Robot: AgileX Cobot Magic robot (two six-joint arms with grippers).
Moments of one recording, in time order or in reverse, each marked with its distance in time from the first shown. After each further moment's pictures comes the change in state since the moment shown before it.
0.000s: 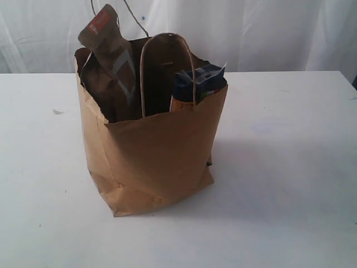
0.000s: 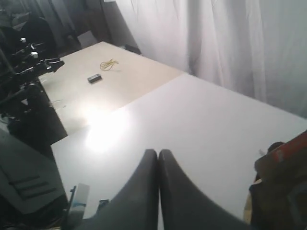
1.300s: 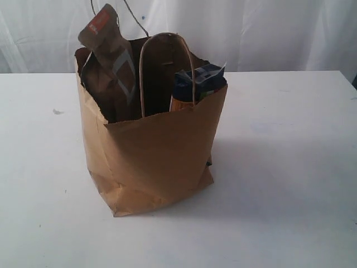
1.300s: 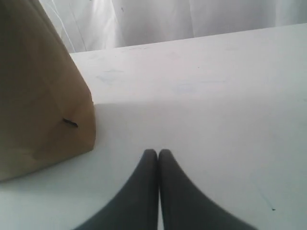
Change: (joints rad) left arm 0.000 0.000 0.002 0.000 0.002 0.000; right arm -0.850 -1.131 1.425 -0.013 -0.197 -0.070
